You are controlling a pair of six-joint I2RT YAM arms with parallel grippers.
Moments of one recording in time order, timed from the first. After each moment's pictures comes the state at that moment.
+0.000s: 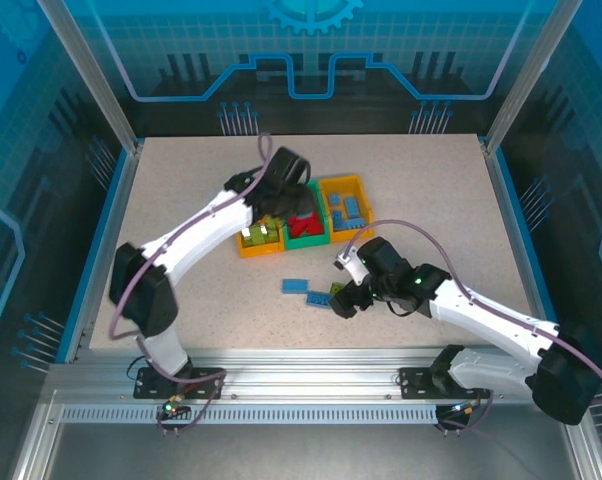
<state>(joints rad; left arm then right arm) -0.60 1.79 1.64 -0.74 -0.04 -0.78 0.77 1.09 0.71 -0.54 -0.10 0.05</state>
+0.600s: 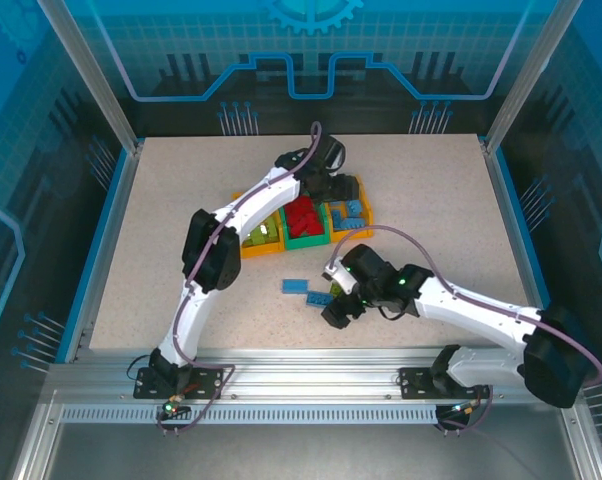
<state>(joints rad) -0.58 2.30 2.15 -0.79 0.18 -0.60 0.86 1.21 0.75 -0.57 -0.09 0.04</state>
